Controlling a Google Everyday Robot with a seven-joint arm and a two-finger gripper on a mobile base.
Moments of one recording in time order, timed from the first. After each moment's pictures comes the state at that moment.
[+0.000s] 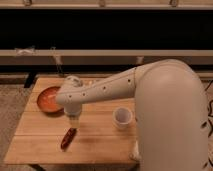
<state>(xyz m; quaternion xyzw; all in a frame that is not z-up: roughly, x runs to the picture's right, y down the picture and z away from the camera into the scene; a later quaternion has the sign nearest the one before) -0.166 0.163 0.769 -0.29 -0.05 -0.01 0.95</state>
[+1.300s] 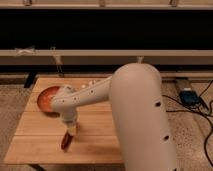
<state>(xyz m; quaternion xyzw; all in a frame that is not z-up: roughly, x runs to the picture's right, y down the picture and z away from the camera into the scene) -0.189 0.215 0.816 -0.35 -0.05 -0.08 0.93</state>
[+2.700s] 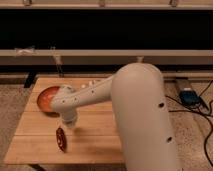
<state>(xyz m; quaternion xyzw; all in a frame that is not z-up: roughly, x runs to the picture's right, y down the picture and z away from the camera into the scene) -0.187 0.212 0.808 -0.35 -0.06 -0.07 0.93</state>
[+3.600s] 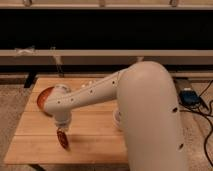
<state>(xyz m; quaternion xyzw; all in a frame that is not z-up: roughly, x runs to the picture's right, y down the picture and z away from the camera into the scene) -0.225 0.218 0.761 -0.34 -0.09 -0.08 0.93</state>
